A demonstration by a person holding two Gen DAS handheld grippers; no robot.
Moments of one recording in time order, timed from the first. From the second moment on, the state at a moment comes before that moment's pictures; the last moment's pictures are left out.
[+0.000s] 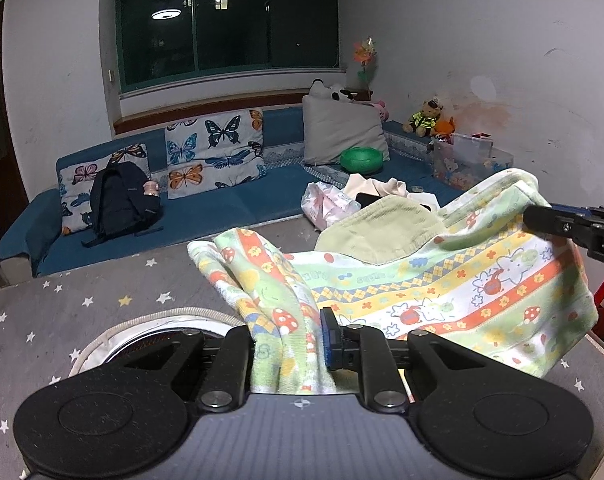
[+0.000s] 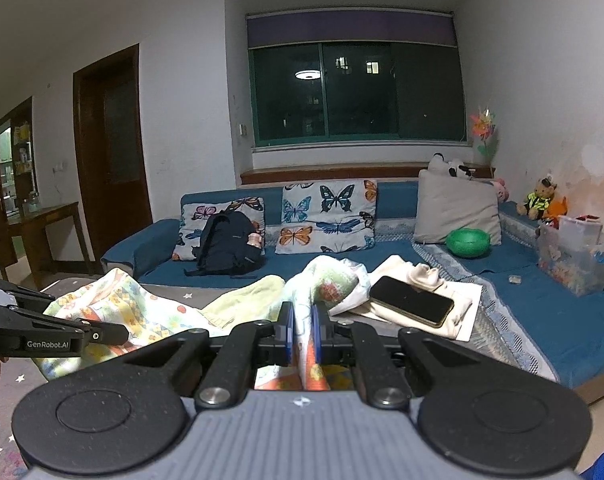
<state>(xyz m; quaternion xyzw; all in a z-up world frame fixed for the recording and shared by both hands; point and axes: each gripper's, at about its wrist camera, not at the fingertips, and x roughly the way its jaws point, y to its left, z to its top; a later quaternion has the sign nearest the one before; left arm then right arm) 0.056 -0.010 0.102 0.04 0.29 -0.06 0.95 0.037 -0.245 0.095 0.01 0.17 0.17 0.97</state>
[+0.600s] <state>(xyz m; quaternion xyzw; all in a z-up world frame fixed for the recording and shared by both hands) 0.068 -0.020 0.100 0.05 0.28 -0.07 0.95 0.040 -0.252 0.097 0.00 0.16 0.16 0.97</state>
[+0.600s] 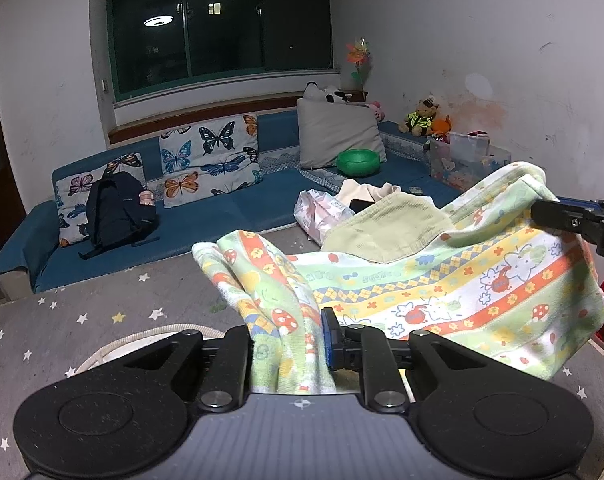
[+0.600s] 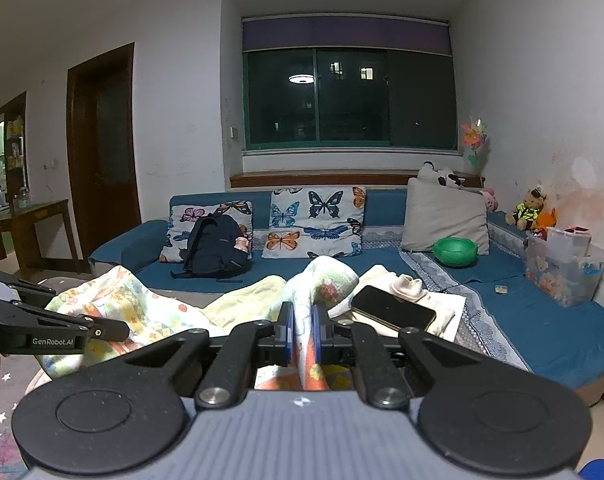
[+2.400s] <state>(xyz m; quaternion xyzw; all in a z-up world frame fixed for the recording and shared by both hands) 0.126 -0.020 -0.007 0.06 0.40 -0.04 0.91 0.101 -0.262 -0.026 0.03 0.30 0.12 0.94</state>
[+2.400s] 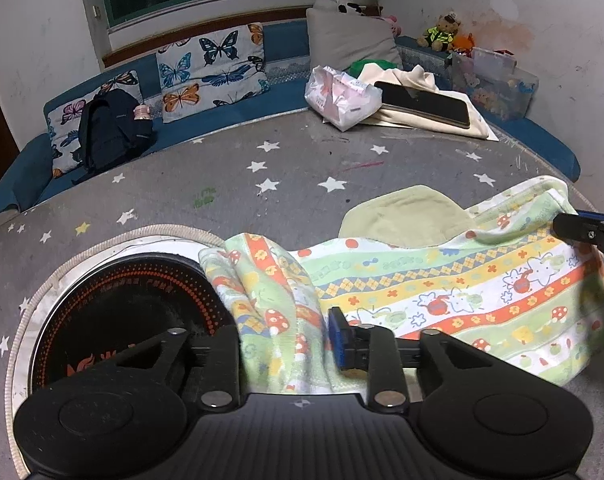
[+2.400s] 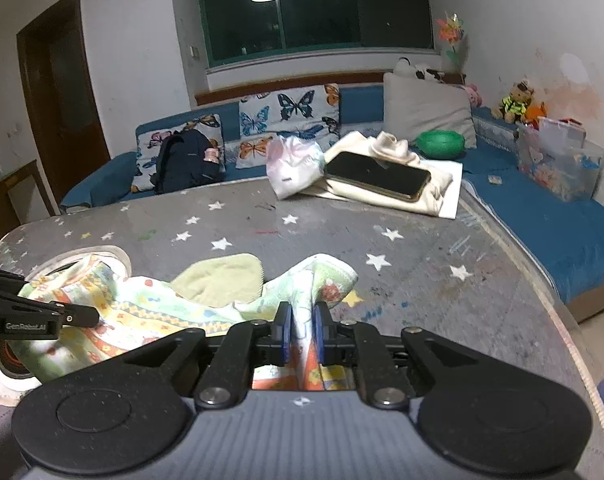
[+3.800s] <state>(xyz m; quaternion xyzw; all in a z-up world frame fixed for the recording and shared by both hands) 0.169 -0.032 -0.022 0.07 0.41 -0.03 0.91 0.134 -0.214 -0.066 -0.02 0.36 0.13 0.92</state>
